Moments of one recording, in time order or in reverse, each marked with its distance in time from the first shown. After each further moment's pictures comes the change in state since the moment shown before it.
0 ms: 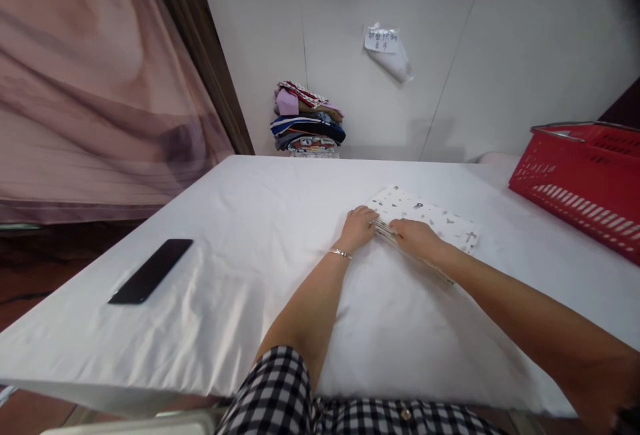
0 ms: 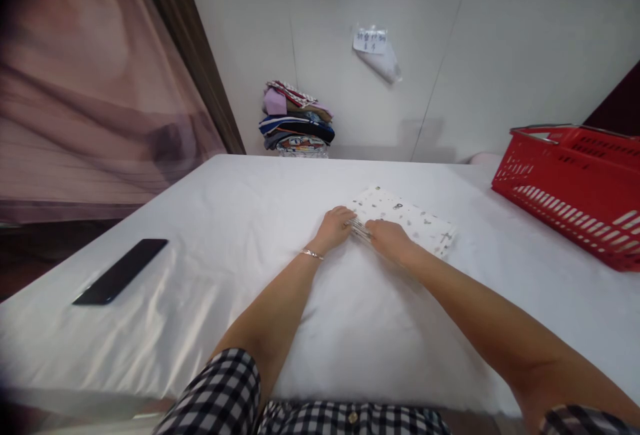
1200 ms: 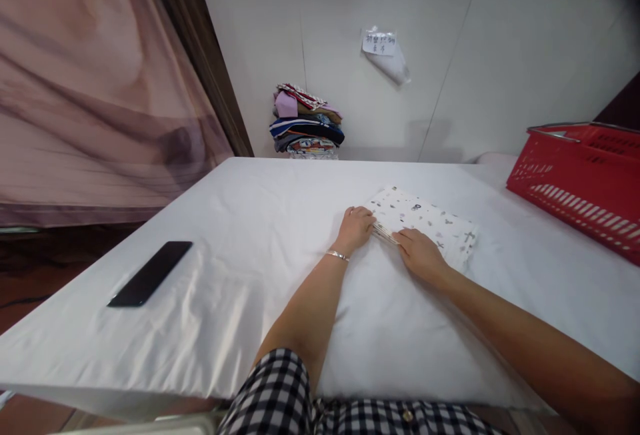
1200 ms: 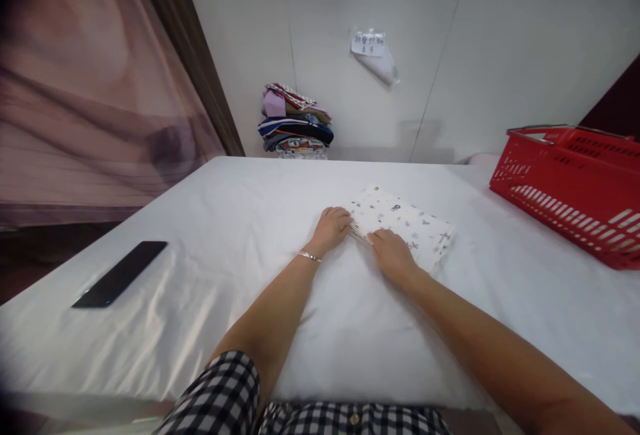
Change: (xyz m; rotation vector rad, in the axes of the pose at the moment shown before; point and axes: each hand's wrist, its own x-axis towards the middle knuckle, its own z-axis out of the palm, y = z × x) left_hand -0.005 0.003 -0.010 0.146 -0.009 0.140; right_hand -0.034 0.000 0.035 0.050 0.256 -0.076
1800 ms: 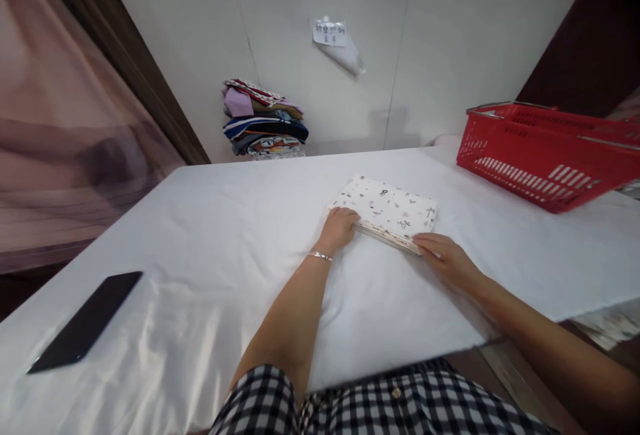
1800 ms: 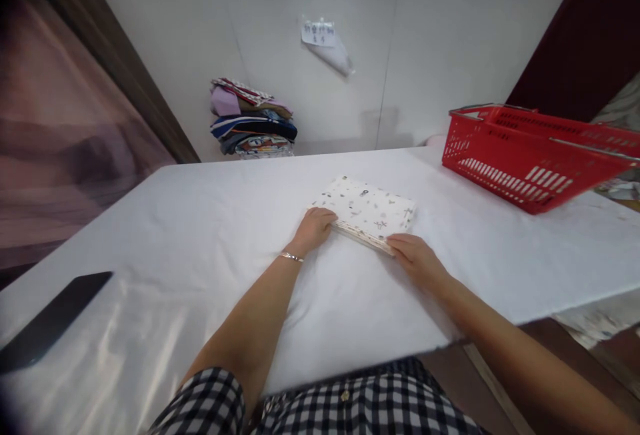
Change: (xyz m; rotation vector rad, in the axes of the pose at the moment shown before) left_hand 0.001 0.012 0.011 -0.119 -0.078 0.145; right_hand -0.112 0.047 -0.017 0.259 0.199 0.193
